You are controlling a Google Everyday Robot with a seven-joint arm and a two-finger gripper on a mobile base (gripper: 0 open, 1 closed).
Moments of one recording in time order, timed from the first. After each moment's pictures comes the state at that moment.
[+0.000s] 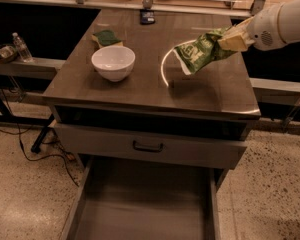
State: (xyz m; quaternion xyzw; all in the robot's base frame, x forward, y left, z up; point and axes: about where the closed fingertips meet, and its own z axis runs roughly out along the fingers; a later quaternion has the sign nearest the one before) arm 0.662 -0.215 0.951 -0.43 0.77 0.09 0.47
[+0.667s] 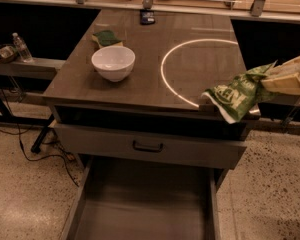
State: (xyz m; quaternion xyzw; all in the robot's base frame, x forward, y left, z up) arm 0.525 -0.283 0.925 -0.43 0.80 0.10 0.42
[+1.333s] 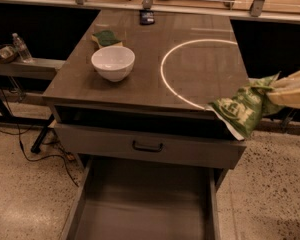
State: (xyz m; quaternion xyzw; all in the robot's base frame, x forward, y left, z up) arm 0.496 -0.284 0.914 -0.45 0.79 0.11 0.41
